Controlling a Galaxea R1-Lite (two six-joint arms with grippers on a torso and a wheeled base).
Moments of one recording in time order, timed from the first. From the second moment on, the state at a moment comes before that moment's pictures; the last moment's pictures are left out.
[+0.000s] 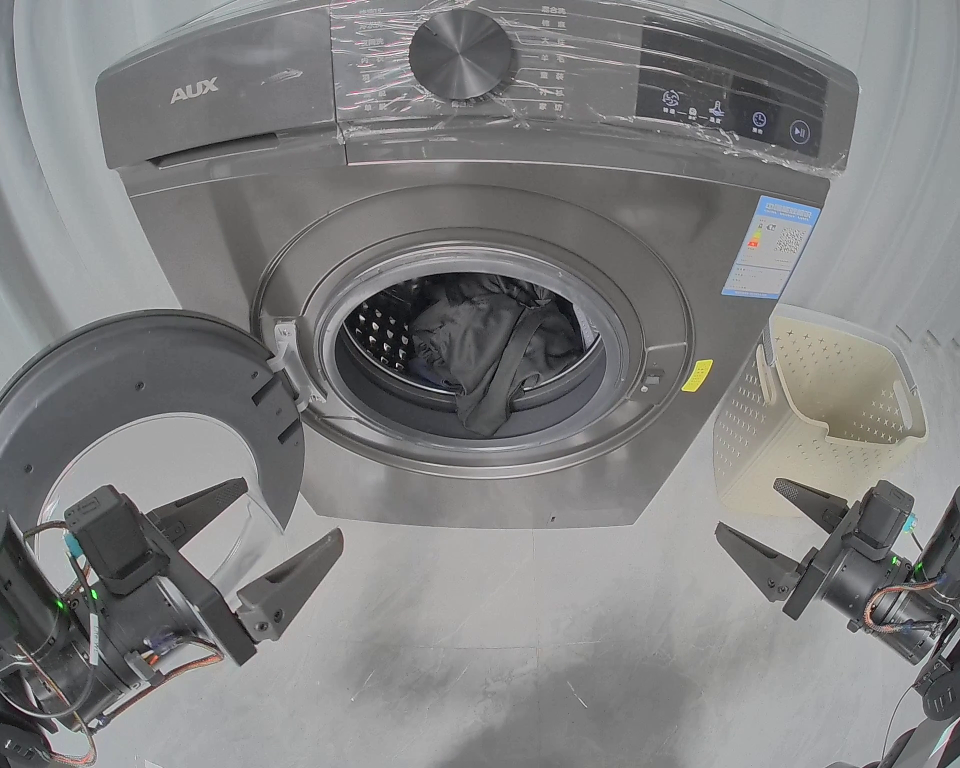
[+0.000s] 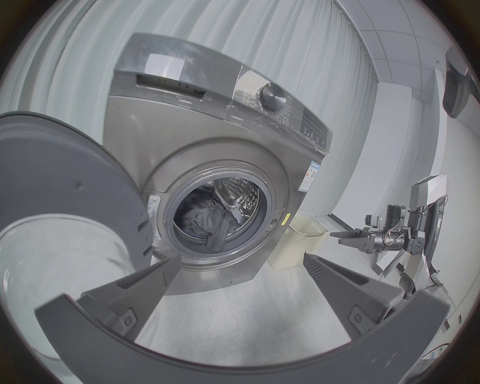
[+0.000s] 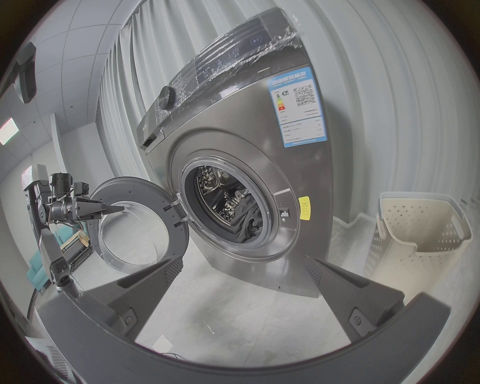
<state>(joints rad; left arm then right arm) -0.70 1.23 -0.21 -1.00 0.14 -0.12 0.47 1.51 -0.02 -1.48 0.08 0.10</state>
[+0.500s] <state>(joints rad) -0.68 1.16 -0.17 -1.01 0.15 -0.12 0.47 1.50 -0.02 -1.48 0.08 0.10</state>
